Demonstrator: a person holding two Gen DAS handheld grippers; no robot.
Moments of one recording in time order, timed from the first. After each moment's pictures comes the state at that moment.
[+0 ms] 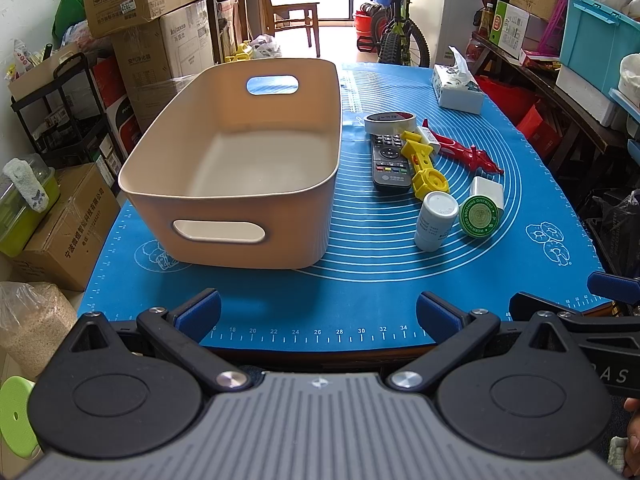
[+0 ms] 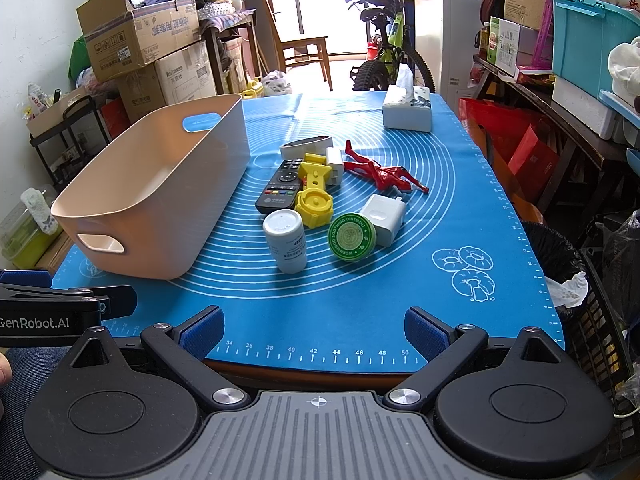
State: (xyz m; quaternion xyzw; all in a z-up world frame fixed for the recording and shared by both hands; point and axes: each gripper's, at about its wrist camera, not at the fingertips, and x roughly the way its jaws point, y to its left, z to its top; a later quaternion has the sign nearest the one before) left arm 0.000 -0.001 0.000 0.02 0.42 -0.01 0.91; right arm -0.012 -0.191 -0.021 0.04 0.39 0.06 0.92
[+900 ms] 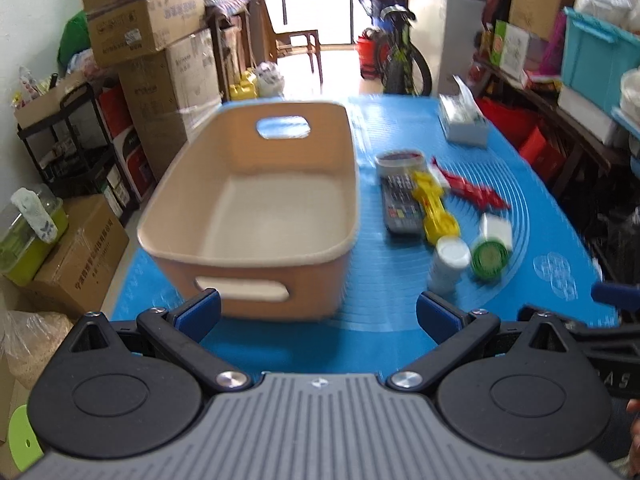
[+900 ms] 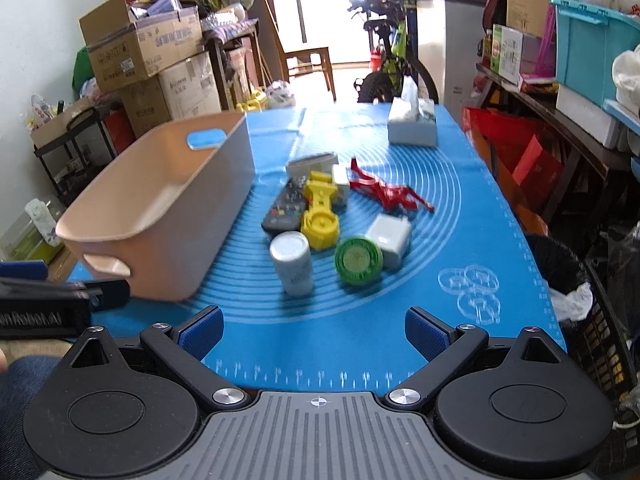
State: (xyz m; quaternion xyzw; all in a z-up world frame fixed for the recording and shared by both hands) left arm 0.022 0.016 0.026 0.03 0.38 0.00 0.93; right arm 0.004 -0.189 -0.009 0.05 0.37 0.07 0.93
